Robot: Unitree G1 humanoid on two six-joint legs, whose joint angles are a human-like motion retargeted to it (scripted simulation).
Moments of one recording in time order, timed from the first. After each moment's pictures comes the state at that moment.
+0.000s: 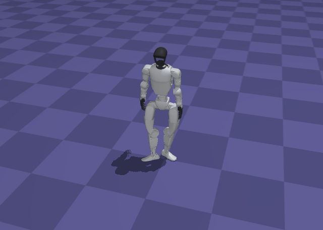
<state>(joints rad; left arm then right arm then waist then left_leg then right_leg) -0.11 0.09 0.05 1.65 -0.21 0.26 0.04 0.06 -0.15 -0.34 1.52 -0.68 0.21 0.00 -0.05 -0.02 0.04 0.09 0.01 1.05 0.00 -0.22 0.00 -0.02 -0.16 -1.07 -0.03 0.05 -0.01</state>
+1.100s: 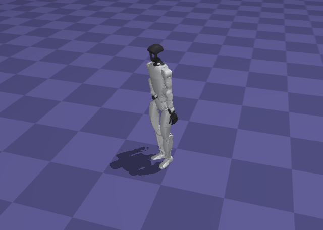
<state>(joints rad) -0.04 0.01 0.03 1.58 -0.14 0.19 0.10 0.09 -0.14 -0.33 1.49 -0.78 0.25 0.07 0.01 0.04 0.02 -0.04 -0.07 0.35 0.06 -0.09 0.03 0.00 0.00 -0.29 -0.01 0.01 -0.13</state>
